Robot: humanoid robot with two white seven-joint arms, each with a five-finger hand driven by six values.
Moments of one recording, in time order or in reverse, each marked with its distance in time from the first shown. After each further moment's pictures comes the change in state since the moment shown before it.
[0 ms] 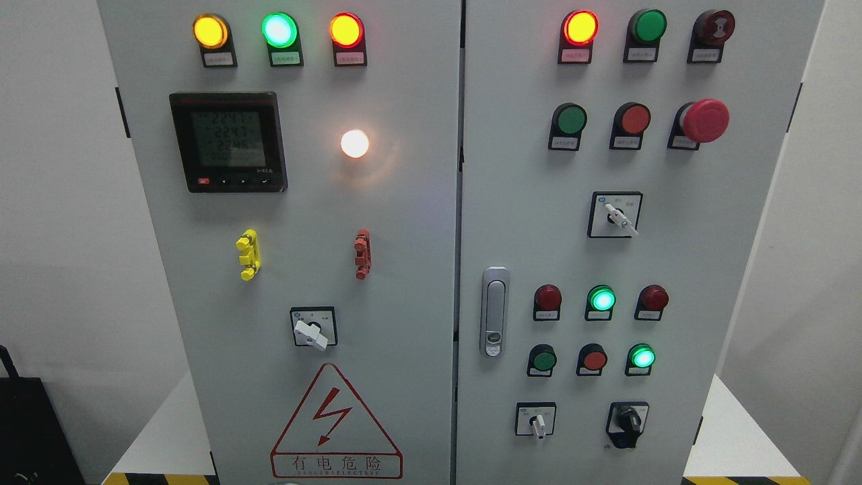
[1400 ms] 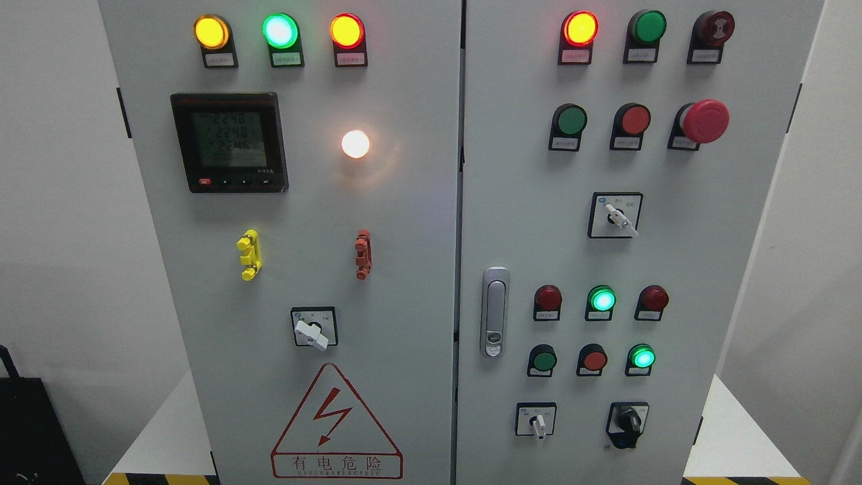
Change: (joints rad) left arm 0.102 0.068 0.094 1.169 0.081 -0.002 -0.354; right arm 0.000 0.000 0.000 0.000 0.000 0.000 0.000
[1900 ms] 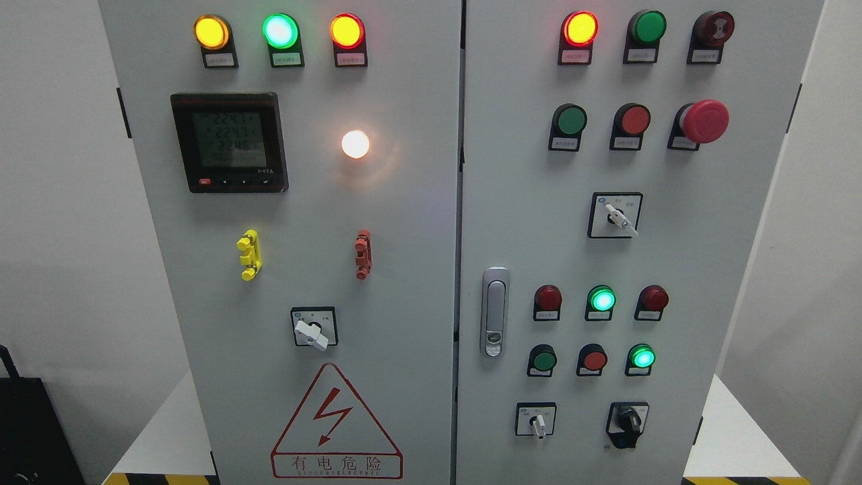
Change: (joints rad) left arm -0.086 -0.019 -0.030 0.196 0.000 0.246 -0.030; right arm 0.000 0.000 0.000 0.000 0.000 0.000 0.000
